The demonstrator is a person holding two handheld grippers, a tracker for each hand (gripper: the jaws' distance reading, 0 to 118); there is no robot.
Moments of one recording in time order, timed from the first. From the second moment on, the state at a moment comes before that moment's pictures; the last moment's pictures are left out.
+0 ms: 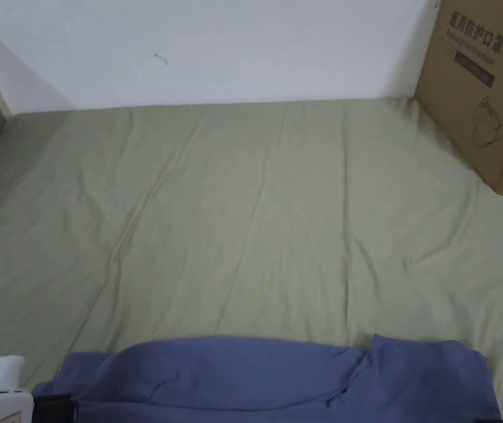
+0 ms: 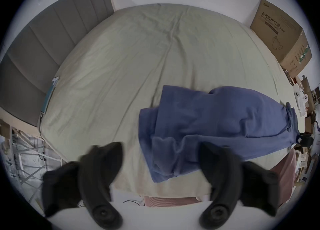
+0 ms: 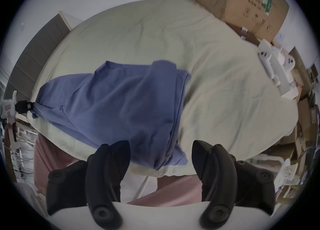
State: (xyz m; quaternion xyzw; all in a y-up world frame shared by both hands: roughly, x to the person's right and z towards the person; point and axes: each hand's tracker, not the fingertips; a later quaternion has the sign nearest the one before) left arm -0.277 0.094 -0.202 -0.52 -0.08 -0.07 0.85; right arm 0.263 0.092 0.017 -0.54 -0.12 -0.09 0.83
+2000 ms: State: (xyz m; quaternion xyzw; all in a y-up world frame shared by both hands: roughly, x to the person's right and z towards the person) left arm -0.009 0.109 -0.149 -0.45 -0.43 -0.12 0.77; right arm 0.217 0.085 0.014 -0.48 -0.11 -0.21 0.85
